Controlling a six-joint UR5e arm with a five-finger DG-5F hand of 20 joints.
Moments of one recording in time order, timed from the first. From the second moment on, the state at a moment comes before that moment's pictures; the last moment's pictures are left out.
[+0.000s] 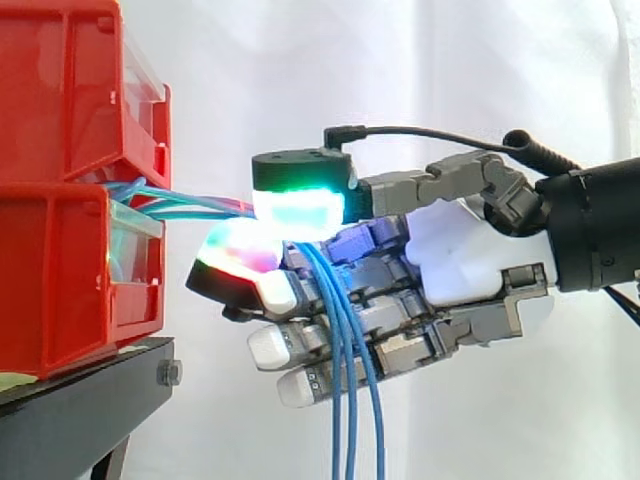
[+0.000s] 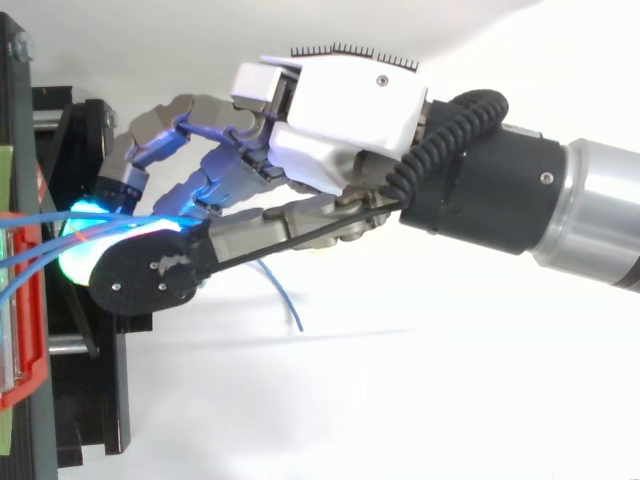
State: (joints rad) arm 0.16 -2.40 -0.89 -3.17 -1.16 0.18
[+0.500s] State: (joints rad) arm 0.16 -2.38 -0.89 -3.20 -1.16 0.15
